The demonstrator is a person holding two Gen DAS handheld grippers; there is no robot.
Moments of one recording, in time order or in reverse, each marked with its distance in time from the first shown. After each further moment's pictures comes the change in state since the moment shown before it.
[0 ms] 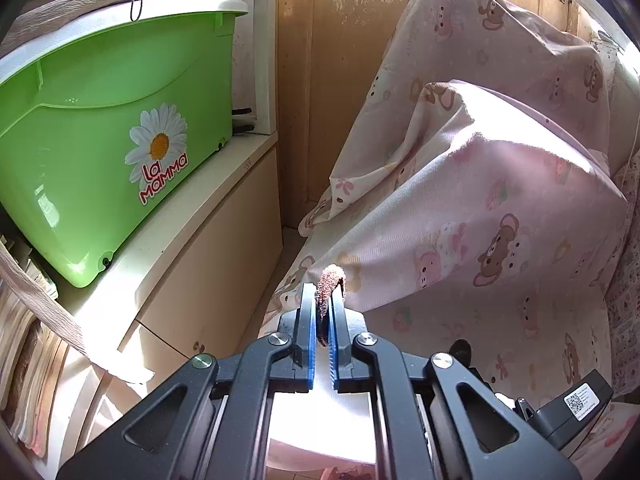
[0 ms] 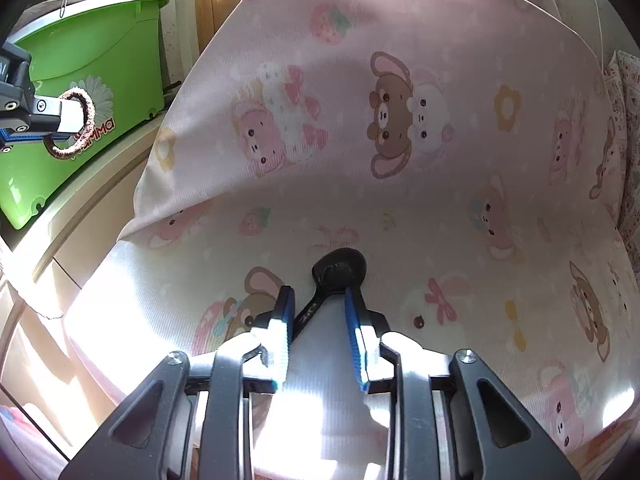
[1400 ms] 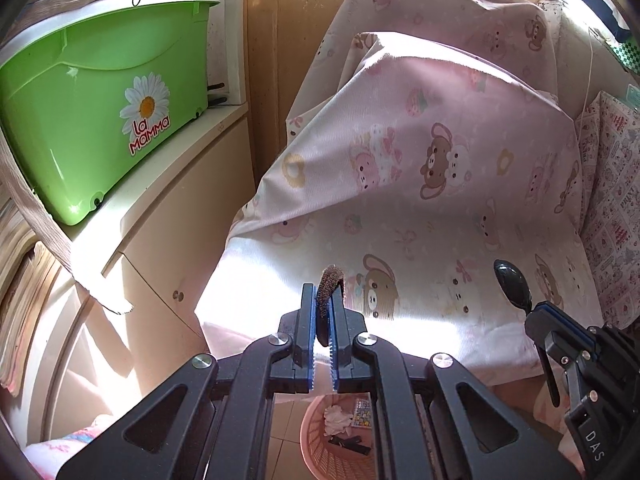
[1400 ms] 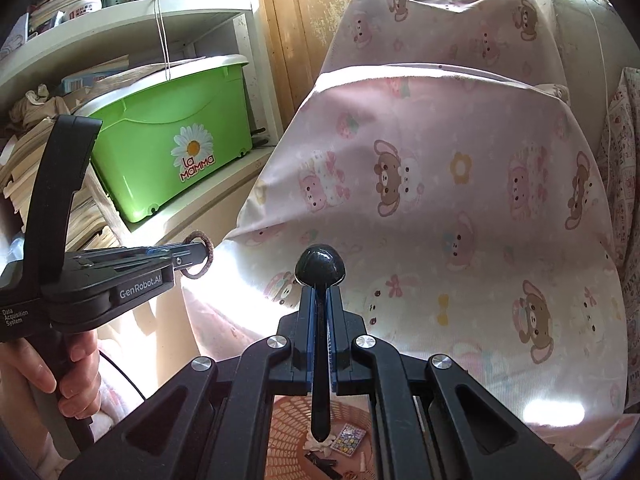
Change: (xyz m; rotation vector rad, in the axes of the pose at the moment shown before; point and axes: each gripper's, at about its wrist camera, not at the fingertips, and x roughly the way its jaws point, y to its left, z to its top) left arm -0.042 -0.032 -0.093 0.058 0.036 -0.065; right arm -0.137 -0.075 -0.010 -0.094 -0.109 0.304
